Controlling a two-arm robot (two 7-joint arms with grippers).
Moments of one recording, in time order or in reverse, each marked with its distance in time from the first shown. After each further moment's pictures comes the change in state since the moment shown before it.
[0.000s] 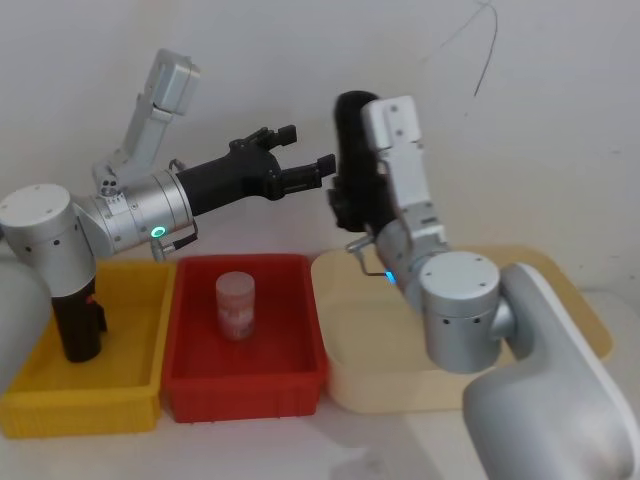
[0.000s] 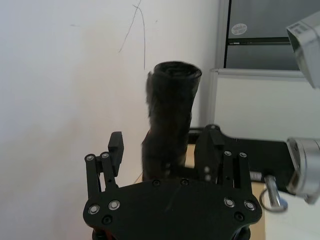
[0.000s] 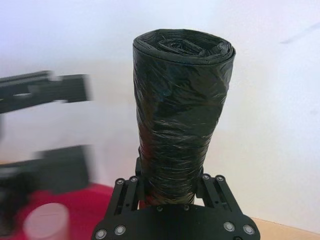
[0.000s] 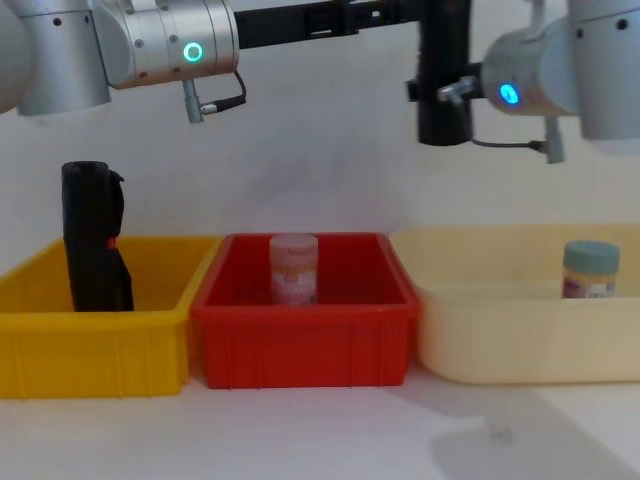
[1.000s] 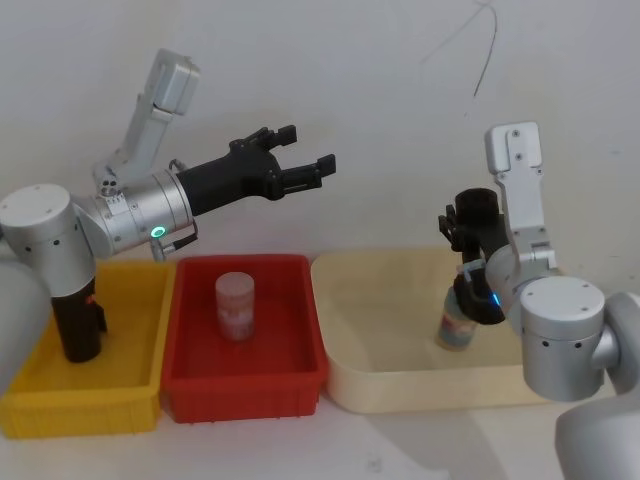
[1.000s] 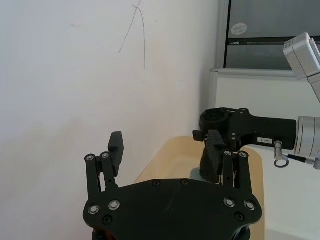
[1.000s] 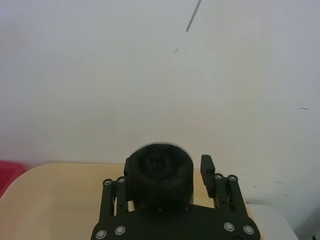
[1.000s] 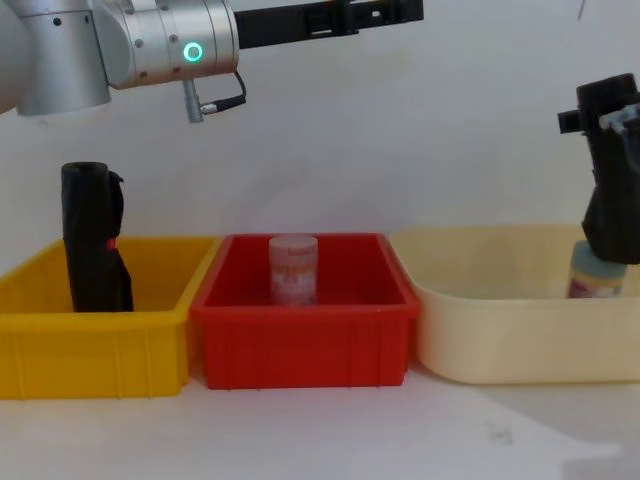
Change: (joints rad) left arm 0.000 0.000 0.000 0.000 0.000 0.000 0.000; right arm -0.111 0.094 0.136 -0.149 -0.034 0.116 -0.070
